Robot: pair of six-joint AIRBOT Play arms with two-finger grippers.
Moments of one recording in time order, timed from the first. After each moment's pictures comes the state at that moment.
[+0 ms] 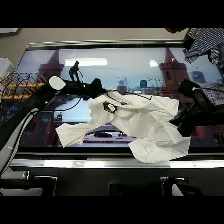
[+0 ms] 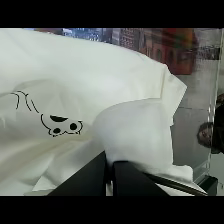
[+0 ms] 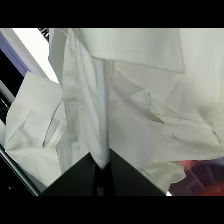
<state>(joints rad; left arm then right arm) -0.31 -1.58 1.44 0.83 -0.82 -1.75 -0.20 -0.89 1.12 -1.18 1.56 0.56</state>
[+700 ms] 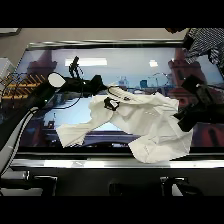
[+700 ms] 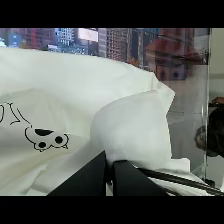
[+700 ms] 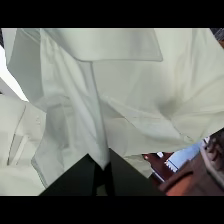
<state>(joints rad) -0.32 -1.58 1.49 0.83 -0.82 -1.76 -0.20 -0.85 1.10 -1.24 1.41 0.63</state>
